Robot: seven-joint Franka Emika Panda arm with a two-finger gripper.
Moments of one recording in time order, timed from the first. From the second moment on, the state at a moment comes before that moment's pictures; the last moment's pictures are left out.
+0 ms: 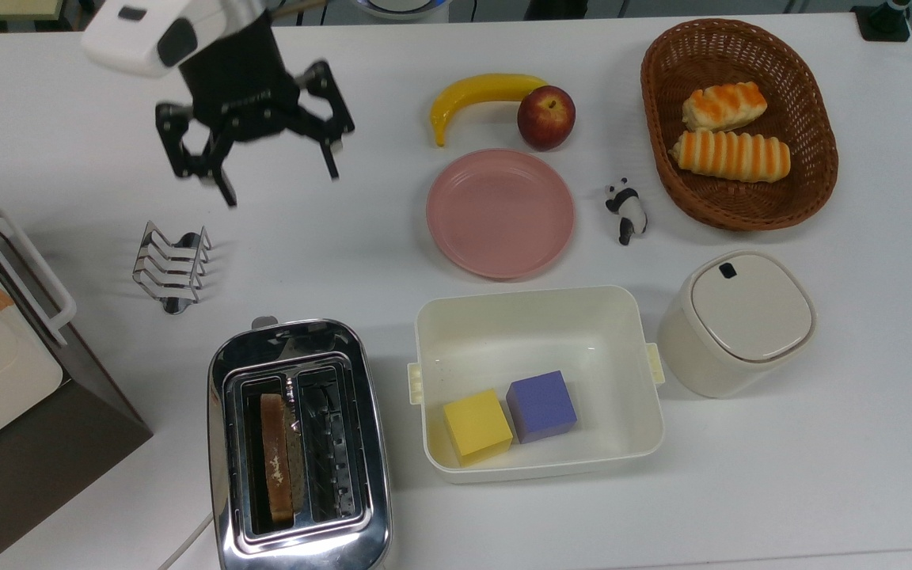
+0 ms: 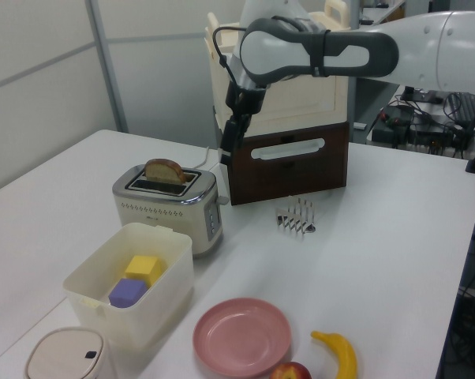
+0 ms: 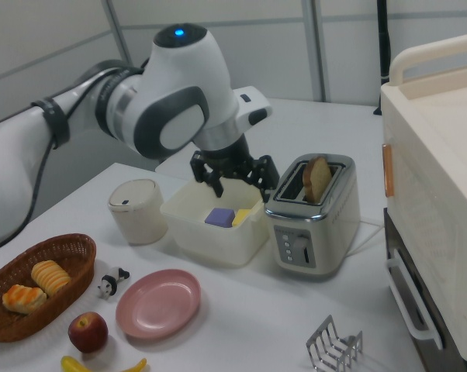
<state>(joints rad) -0.22 0.30 0.10 -1.35 0.14 1.89 -0.46</state>
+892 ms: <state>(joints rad) -0.20 0.26 0.03 -1.37 0.04 1.65 -0.34</state>
